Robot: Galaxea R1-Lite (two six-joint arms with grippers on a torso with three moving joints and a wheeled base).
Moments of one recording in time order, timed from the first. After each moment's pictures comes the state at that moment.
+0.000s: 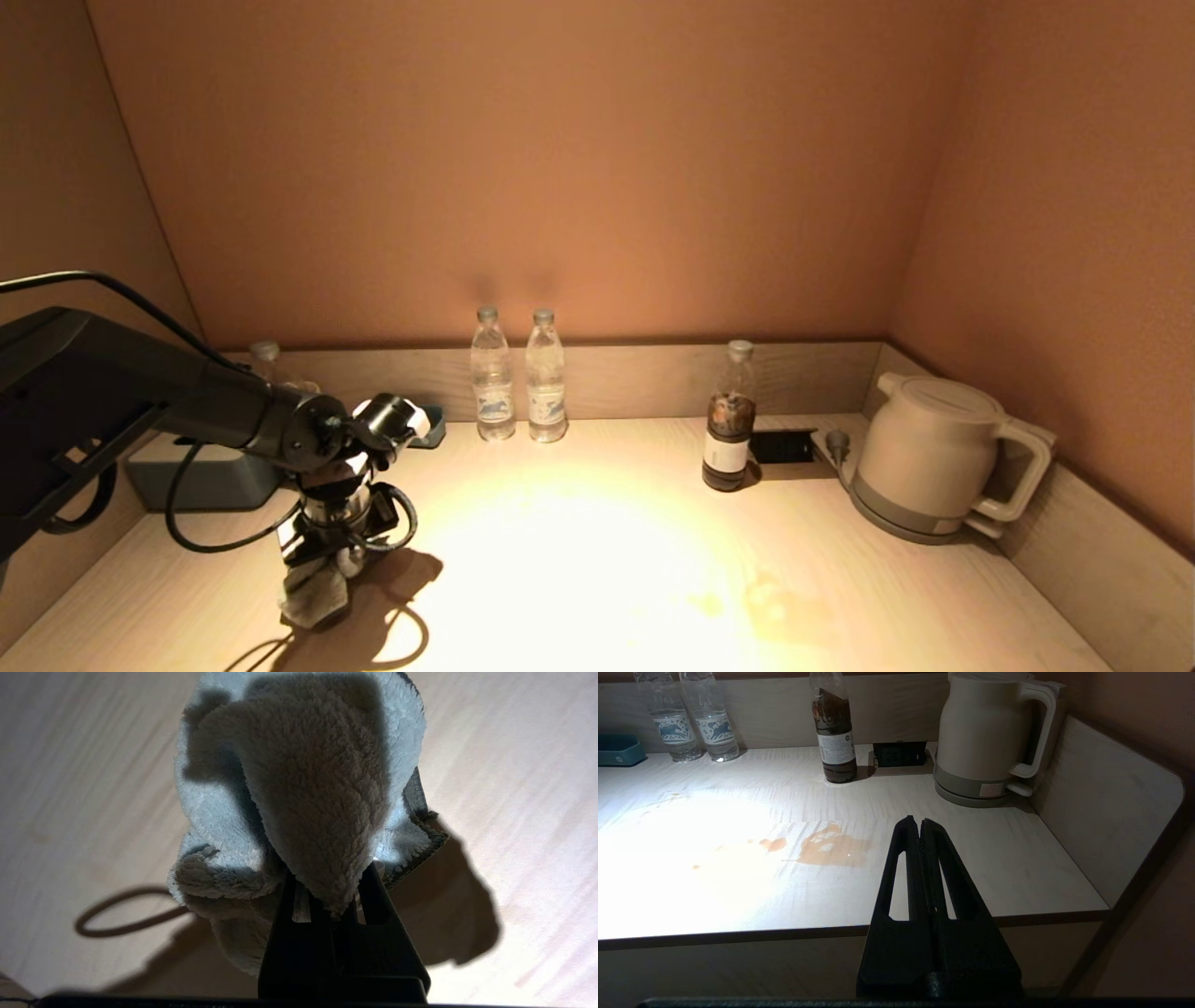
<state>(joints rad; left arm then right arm) -0.34 2.27 -1.42 0.48 0.43 -0.92 -0.02 0.00 0.00 0.00 0.00 0.01</state>
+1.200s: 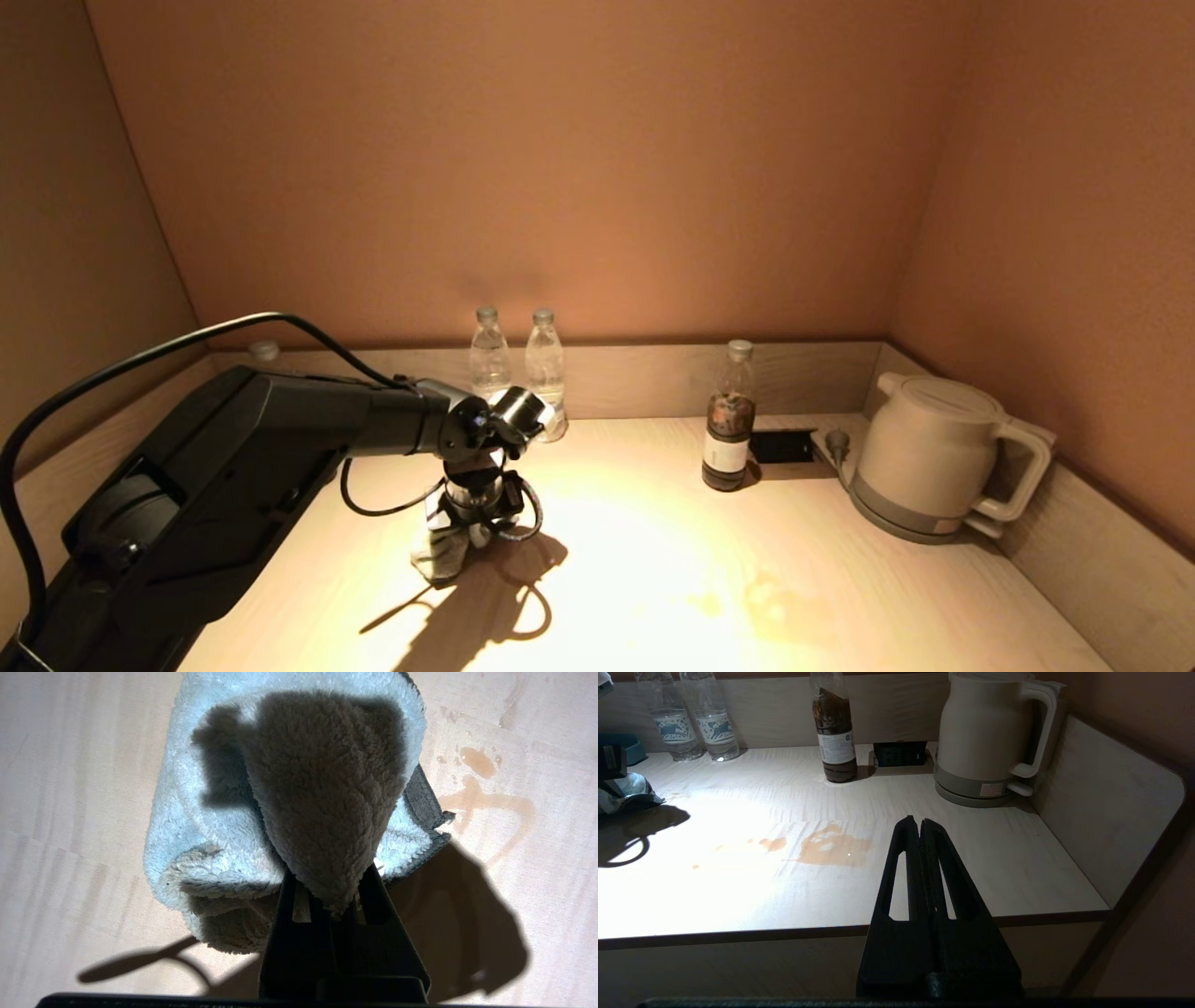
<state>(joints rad) -0.56 2.55 -1.96 0.66 0.39 -0.85 -0.02 0.00 0.00 0.00 0.00 0.01</state>
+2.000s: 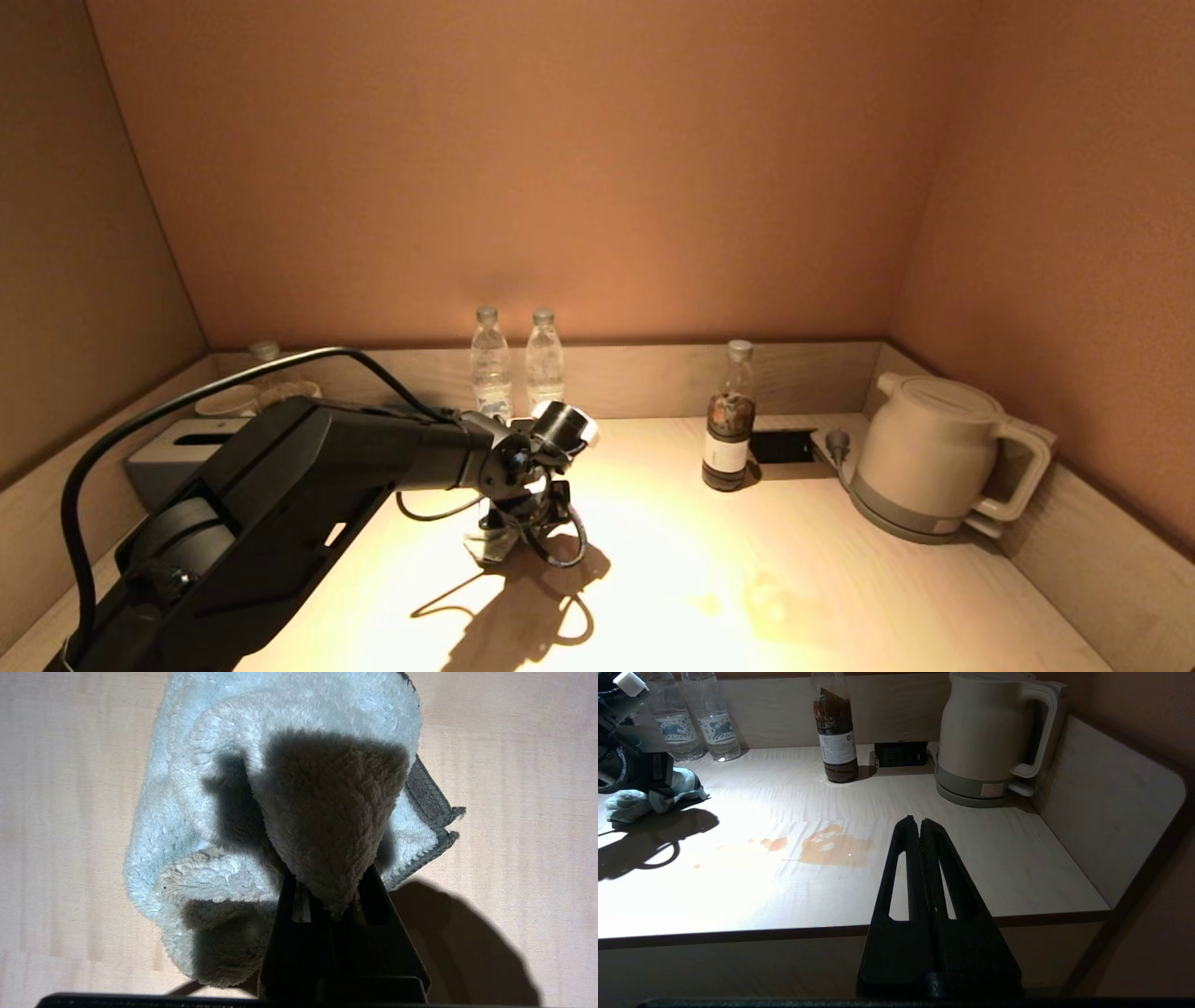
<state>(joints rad) -0.65 2.61 -1.96 0.43 0.39 -0.66 -0.02 0.00 0.00 0.00 0.00 0.01</state>
